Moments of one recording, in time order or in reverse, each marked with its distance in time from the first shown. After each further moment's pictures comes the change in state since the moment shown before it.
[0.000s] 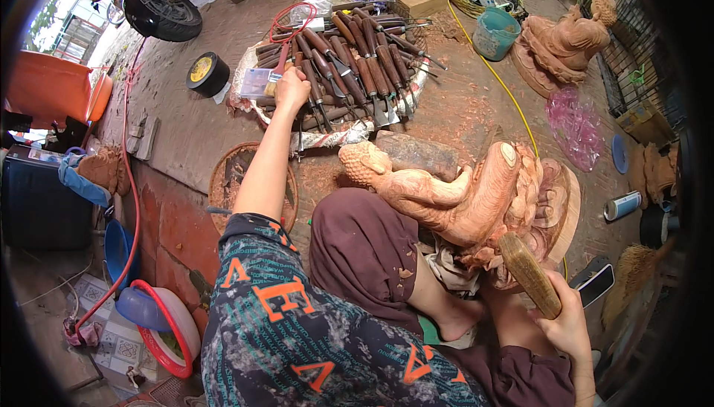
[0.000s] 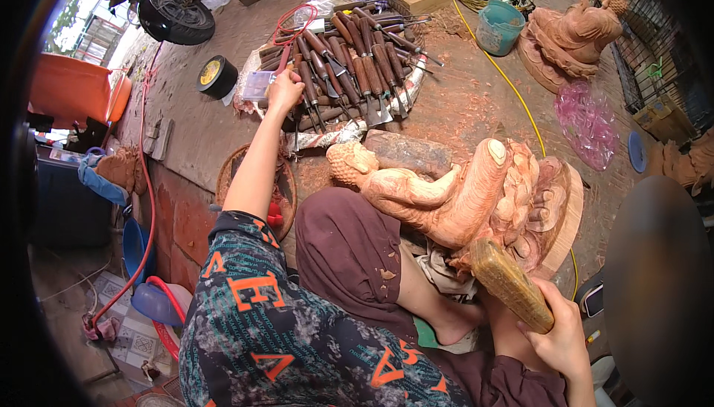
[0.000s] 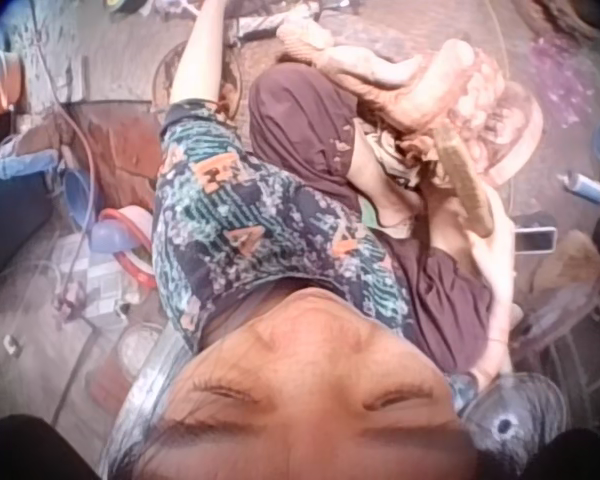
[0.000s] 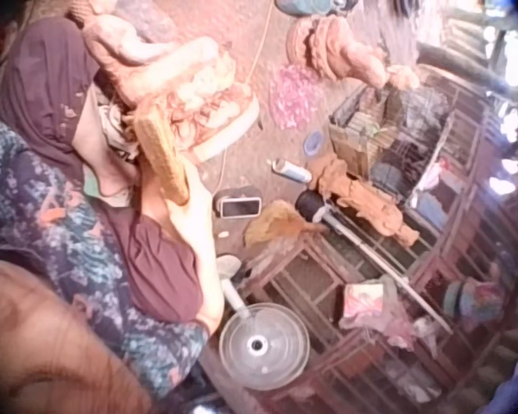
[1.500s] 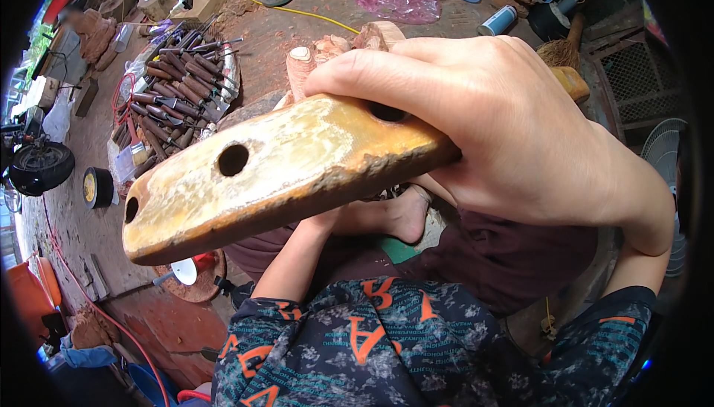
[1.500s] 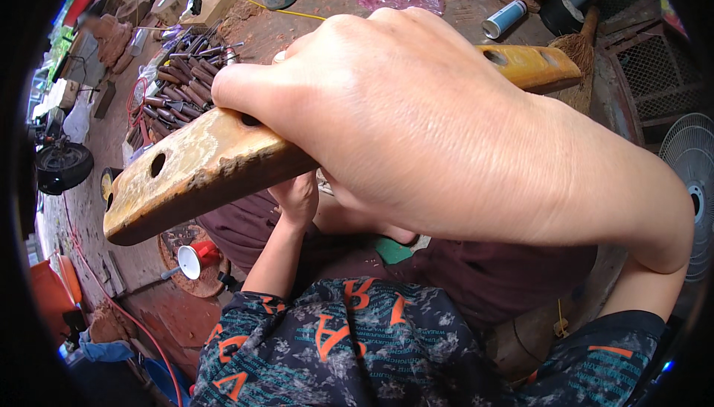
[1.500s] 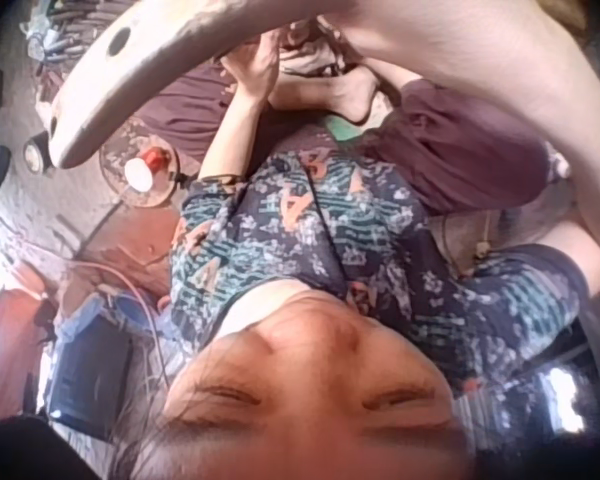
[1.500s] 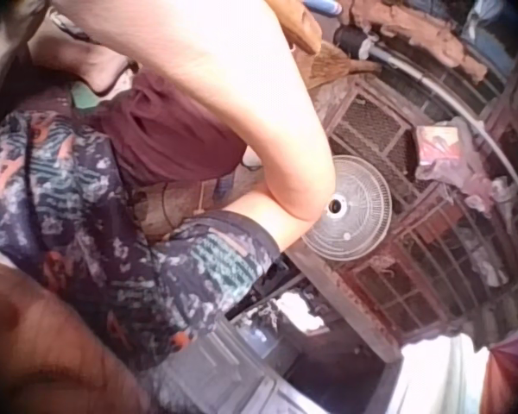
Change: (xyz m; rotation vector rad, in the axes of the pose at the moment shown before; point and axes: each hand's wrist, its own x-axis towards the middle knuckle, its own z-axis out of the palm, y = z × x) left_hand -0.396 0.201 0.056 -0.996 -0.122 1.312; right_hand -0.027 -0.110 -0.016 -0.469 0.407 -0.618
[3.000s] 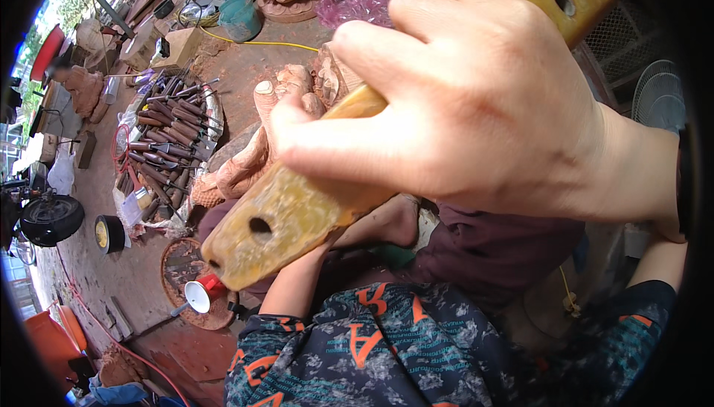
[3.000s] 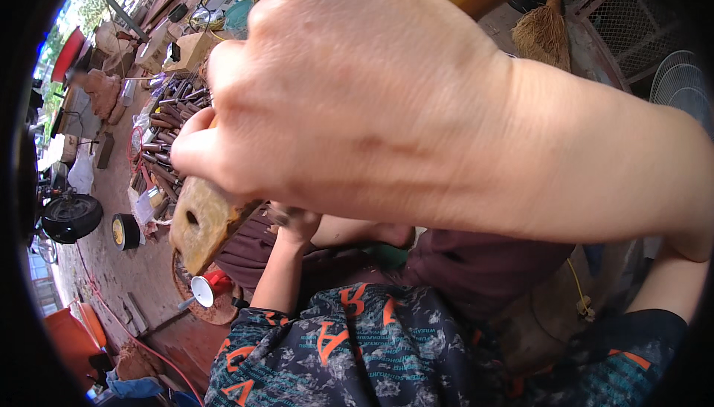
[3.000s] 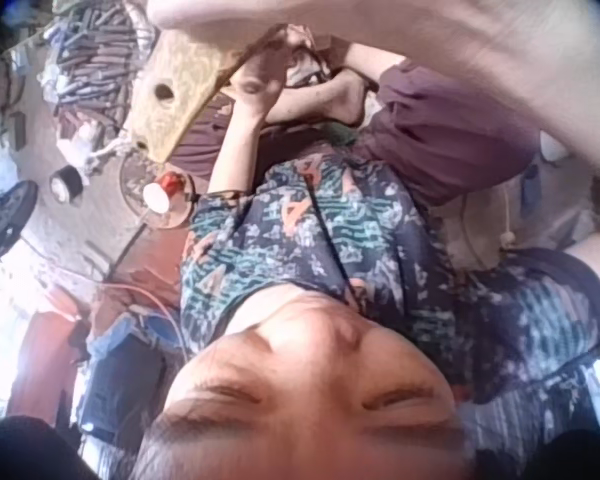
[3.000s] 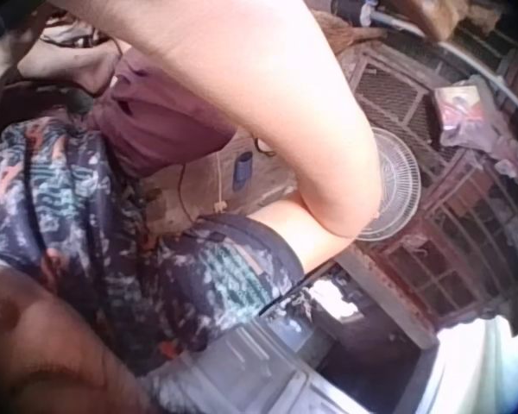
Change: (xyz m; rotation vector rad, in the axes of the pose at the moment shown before) left_hand -0.032 -0.028 0.002 -0.067 0.051 -0.630; right_hand -0.027 -0.007 -0.028 -0.932 0.159 -0.190
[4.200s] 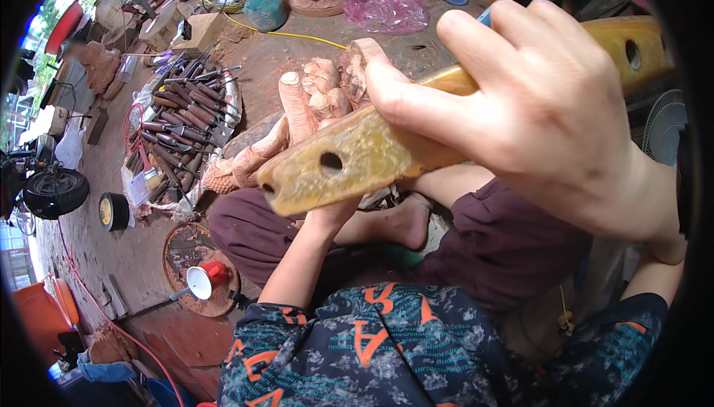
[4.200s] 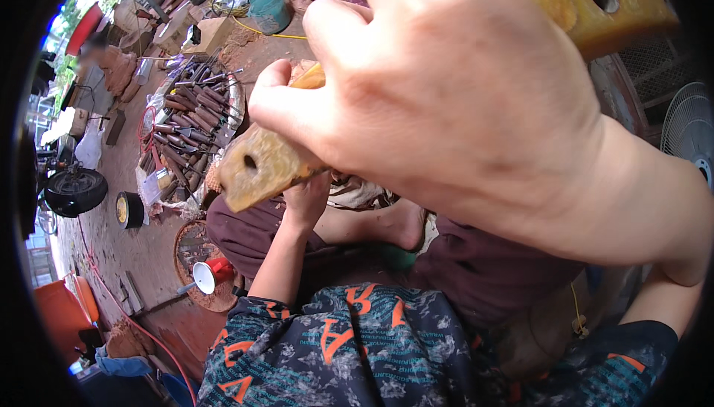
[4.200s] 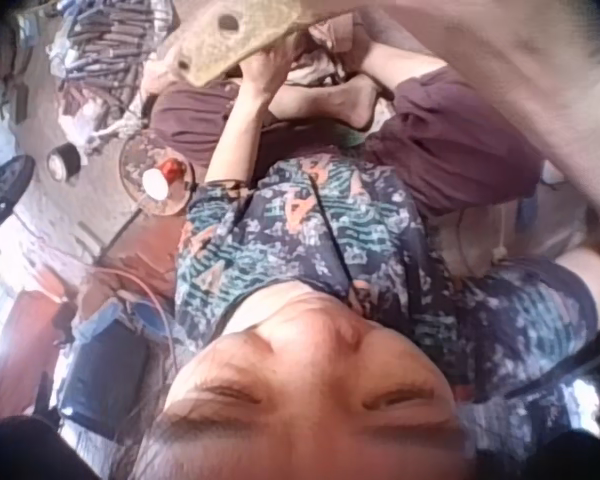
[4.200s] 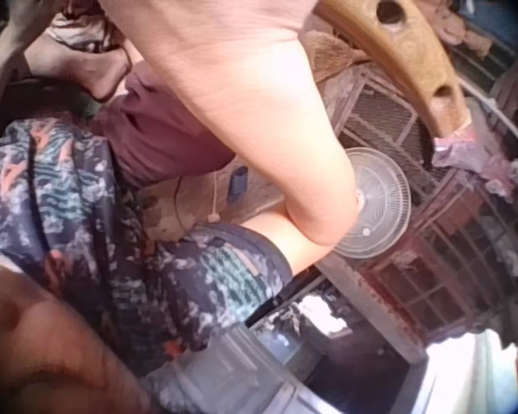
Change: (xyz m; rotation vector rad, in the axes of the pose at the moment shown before) left_hand 0.046 0.097 0.000 0.136 -0.077 0.271; right_hand -0.006 0.011 -0.013 0.233 -0.157 0.177
